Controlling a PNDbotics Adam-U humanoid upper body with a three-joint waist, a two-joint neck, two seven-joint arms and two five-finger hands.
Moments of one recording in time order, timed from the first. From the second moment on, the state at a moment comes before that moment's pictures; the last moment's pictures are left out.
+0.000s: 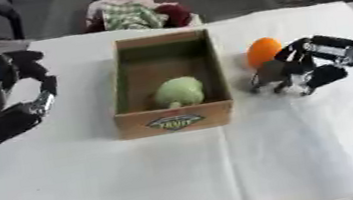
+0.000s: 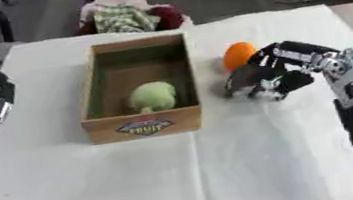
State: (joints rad) left arm -0.21 0.51 0.03 -1.83 -0.04 -0.04 -0.12; right arm -0.86 -0.27 -0.14 -0.81 0.87 -0.53 0.63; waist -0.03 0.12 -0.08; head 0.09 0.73
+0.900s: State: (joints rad) left arm -0.21 0.50 0.03 -1.83 -0.03 -0.03 -0.12; right arm -0.85 -0.27 -0.16 -0.83 0.83 -0.56 0.59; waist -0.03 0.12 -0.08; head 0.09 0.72
